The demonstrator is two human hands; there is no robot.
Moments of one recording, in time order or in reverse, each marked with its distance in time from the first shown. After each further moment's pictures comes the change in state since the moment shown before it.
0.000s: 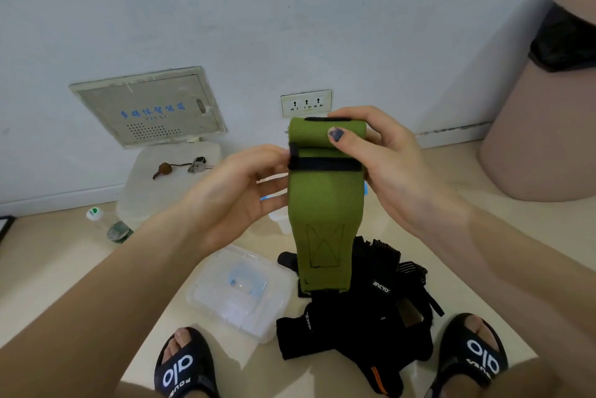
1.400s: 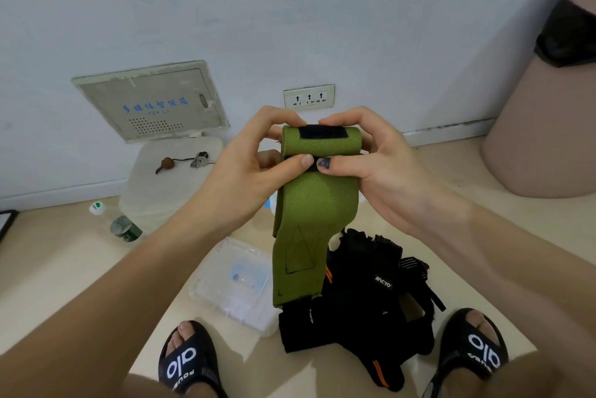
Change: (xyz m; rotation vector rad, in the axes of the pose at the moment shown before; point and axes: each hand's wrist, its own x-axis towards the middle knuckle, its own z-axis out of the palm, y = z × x) left_hand -0.003 -0.002 -0.004 0.530 -0.025 0.476; right_hand -0.006 0.003 0.009 0.071 -0.106 0.066
